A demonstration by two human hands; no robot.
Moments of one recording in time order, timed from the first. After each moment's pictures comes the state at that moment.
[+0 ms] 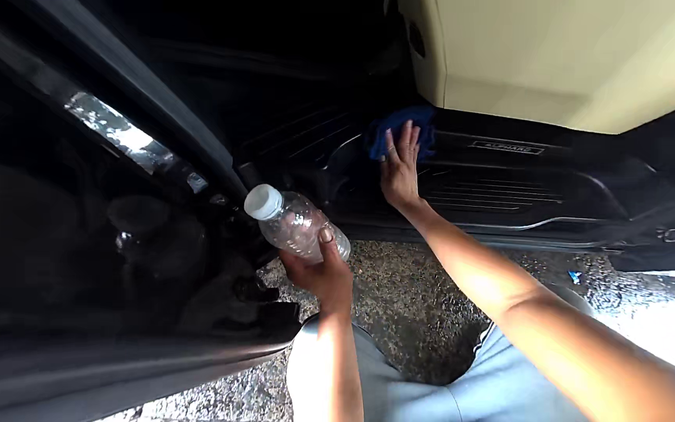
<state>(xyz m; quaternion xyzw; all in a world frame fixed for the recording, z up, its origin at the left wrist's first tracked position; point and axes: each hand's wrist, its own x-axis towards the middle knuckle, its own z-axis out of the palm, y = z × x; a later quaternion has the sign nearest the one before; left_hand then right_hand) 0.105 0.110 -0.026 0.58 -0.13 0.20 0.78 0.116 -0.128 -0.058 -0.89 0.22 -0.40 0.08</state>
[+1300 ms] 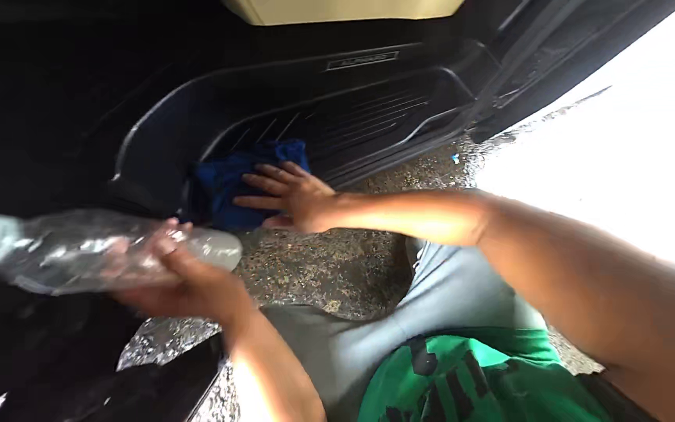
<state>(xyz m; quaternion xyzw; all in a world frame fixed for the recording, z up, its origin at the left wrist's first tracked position) 0.120 0.098 -0.050 0.60 -0.23 0.06 0.76 -0.002 -0.064 -0.056 -0.99 0.12 -0.08 0.09</state>
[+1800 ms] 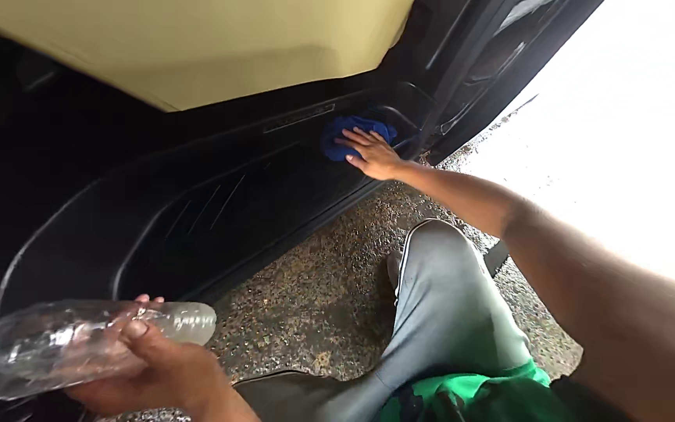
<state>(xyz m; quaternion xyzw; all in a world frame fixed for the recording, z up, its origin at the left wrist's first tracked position) 0.102 0.057 -0.056 0.60 -0.28 0.02 0.75 -0.222 -0.307 -0.059 -0.90 0.44 -0.04 0.04</state>
